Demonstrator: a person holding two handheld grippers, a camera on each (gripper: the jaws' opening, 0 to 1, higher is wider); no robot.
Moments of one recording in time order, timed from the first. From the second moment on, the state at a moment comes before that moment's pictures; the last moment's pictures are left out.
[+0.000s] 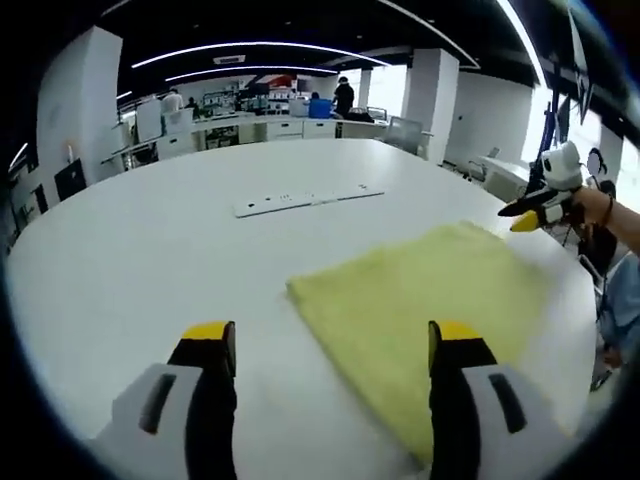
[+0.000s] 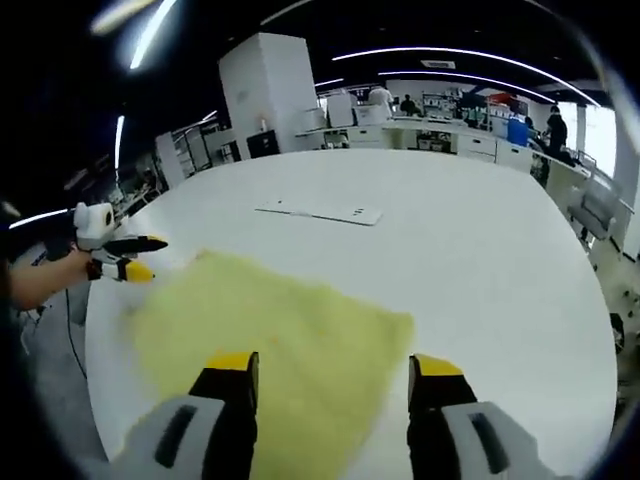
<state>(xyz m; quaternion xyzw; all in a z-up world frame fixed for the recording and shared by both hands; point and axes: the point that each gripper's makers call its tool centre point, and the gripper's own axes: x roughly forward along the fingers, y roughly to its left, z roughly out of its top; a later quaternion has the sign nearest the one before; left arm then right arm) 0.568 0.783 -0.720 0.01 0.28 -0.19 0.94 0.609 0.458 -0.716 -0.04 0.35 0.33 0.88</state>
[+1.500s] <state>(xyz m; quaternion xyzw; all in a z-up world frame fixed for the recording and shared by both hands) 0.463 0.754 -0.753 -0.08 0.32 -0.21 0.92 0.487 0.412 -0.748 -0.05 0.38 0.31 0.87</state>
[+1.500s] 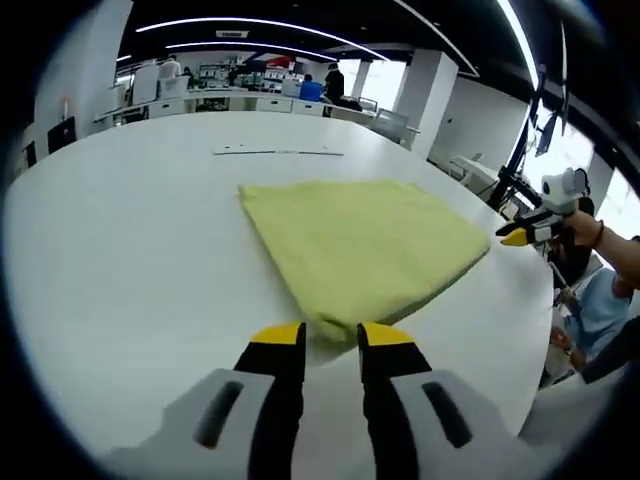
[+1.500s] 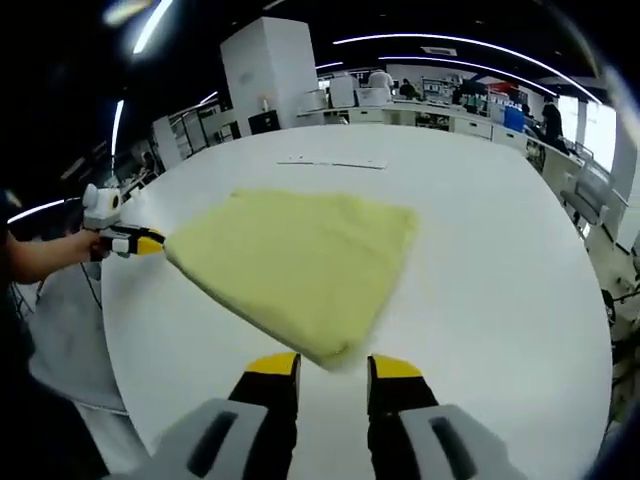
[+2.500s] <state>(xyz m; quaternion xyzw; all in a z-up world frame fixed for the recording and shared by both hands) 0.459 0.753 -0.760 -0.09 0.32 -0.21 0.92 0.490 0.422 -0.764 0.01 0.37 0.31 0.87</state>
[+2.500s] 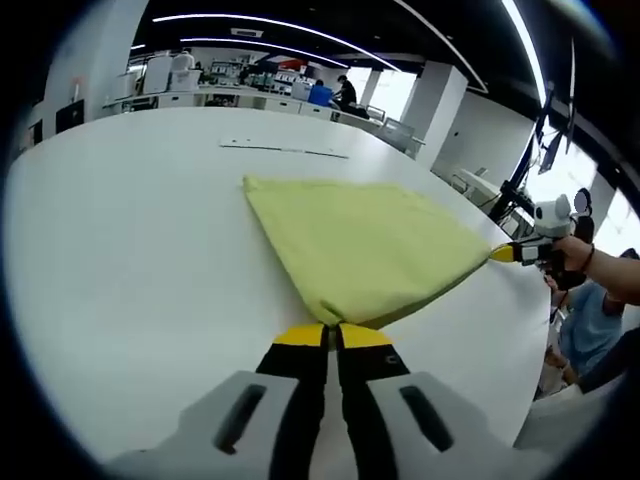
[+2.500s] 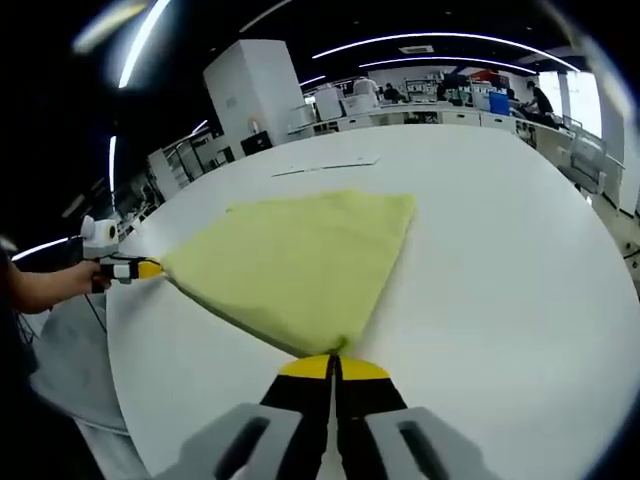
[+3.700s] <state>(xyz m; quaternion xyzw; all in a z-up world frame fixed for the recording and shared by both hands) 0.440 0.766 -0.761 0.03 0.33 -0.23 0.91 0.474 0.408 -0.759 -0.03 0.38 0.32 0.87</state>
